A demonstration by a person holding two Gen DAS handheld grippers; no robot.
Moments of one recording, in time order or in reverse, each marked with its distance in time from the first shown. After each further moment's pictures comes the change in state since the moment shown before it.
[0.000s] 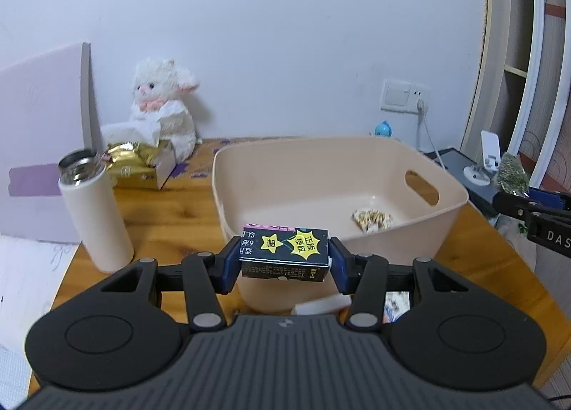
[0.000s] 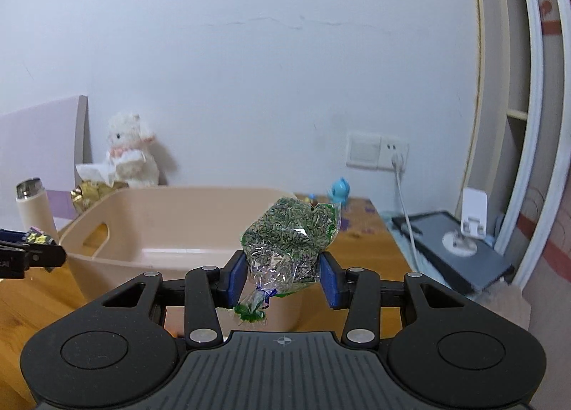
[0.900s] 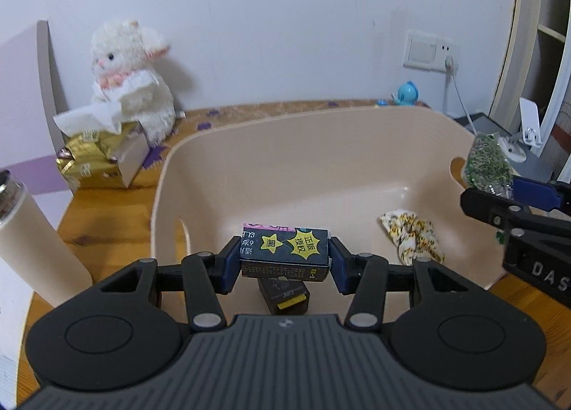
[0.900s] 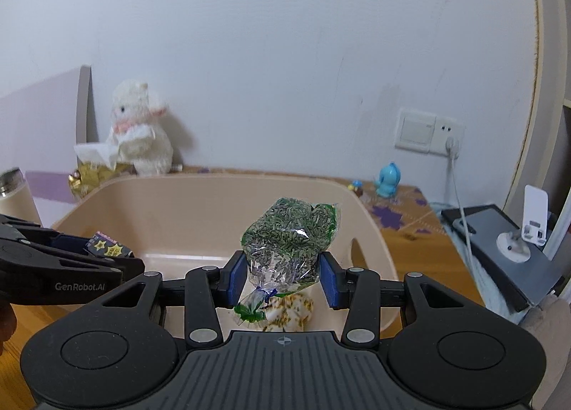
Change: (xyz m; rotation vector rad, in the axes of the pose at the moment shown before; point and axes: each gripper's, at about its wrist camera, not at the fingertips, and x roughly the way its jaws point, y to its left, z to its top) left arm 0.131 -0.014 0.036 0.039 0.179 0.039; right arm 0.113 0.026 0.022 -0.027 0.126 0.076
